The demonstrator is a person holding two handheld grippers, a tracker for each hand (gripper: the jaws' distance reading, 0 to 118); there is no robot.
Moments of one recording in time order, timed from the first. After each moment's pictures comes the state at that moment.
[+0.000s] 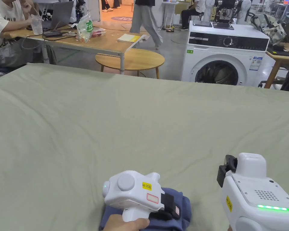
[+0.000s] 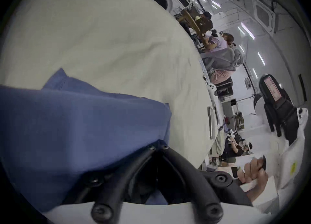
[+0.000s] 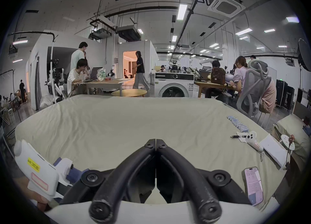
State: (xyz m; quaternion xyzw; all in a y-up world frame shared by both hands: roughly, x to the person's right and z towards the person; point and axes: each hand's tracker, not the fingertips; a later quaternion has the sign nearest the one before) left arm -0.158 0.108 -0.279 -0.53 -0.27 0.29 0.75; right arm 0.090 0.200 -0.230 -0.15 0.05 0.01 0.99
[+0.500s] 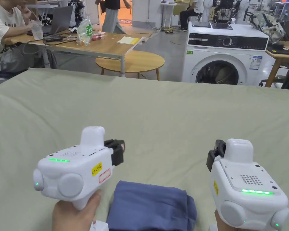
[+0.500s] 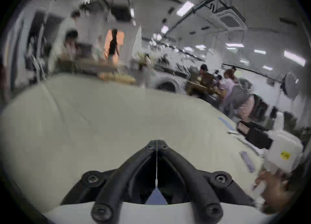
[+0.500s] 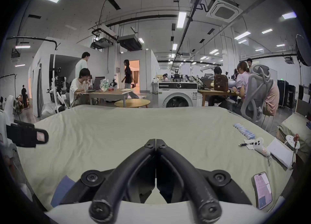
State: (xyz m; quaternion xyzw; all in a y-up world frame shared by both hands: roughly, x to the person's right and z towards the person) left arm -0.253 0.235 -0.192 -0.16 -0.05 0.09 0.98; right arm 0.055 0.212 -0.245 -0.10 0.06 -0.01 0.99
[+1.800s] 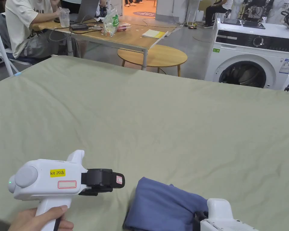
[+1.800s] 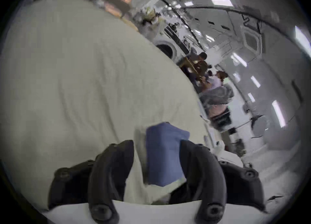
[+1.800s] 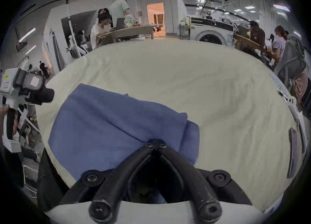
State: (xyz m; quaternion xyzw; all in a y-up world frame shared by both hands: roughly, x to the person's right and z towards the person) left arm -0.388 0.150 -0.188 -0.39 -0.22 0.37 0.81; right arm 0.017 0.104 -0.217 -0.38 0.19 0.03 0.90
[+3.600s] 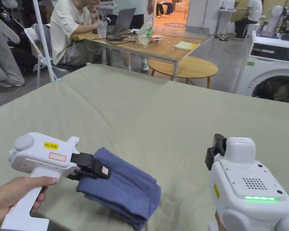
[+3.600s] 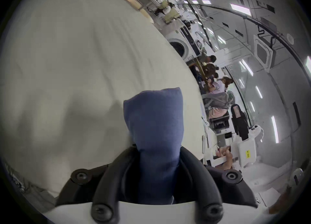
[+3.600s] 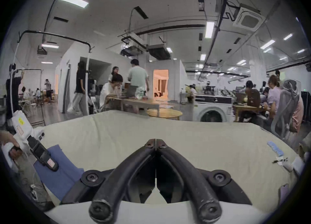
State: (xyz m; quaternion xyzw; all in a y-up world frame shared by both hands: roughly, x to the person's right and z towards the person) left arm -0.515 0.193 -0.158 -0.44 -0.16 0.40 0.79; right arm -0.086 0.233 -0.240 -0.05 0.22 0.01 0.97
